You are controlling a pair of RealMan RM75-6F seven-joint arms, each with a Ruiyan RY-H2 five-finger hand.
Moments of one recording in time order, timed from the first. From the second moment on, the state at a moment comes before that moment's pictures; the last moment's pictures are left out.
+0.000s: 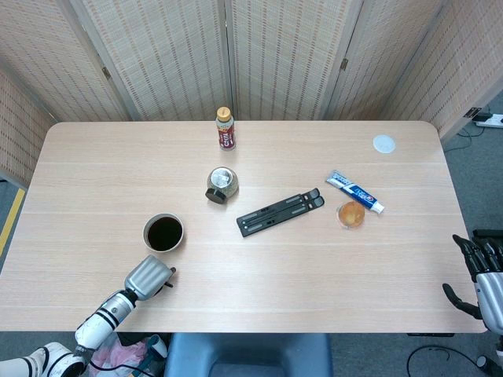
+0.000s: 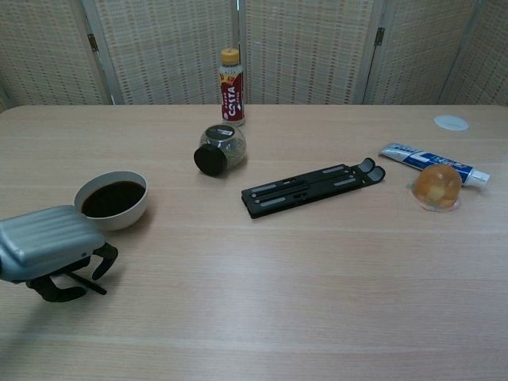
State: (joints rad) left arm -0.55 -1.51 0.05 -1.36 1.49 0.91 0.56; right arm -0.02 -1.05 0.02 -1.57 -1.60 1.60 0.09
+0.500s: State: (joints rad) left arm -0.54 -1.52 0.03 -1.46 1.32 0.92 0.83; right arm -0.03 -1.05 0.01 -1.56 -1.59 1.59 0.10
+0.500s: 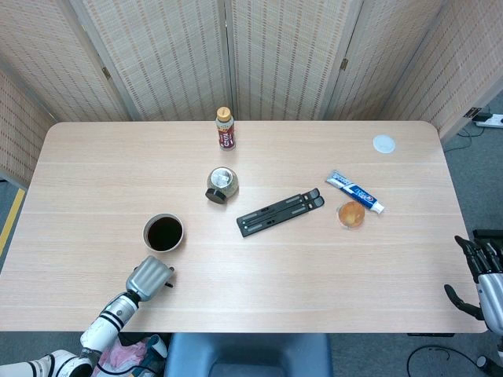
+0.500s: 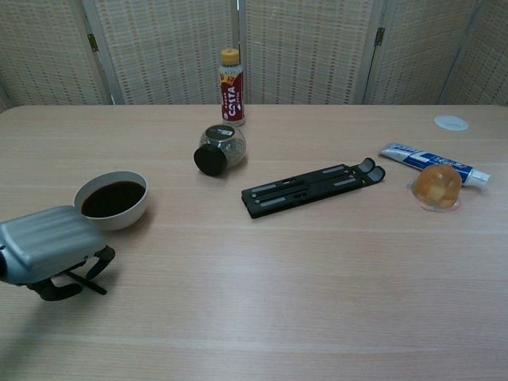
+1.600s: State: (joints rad) left arm -0.59 -1.55 0.08 -1.50 1.19 0.94 0.98; right arm -0.04 -1.05 0.01 -1.55 -1.59 1.60 0.12
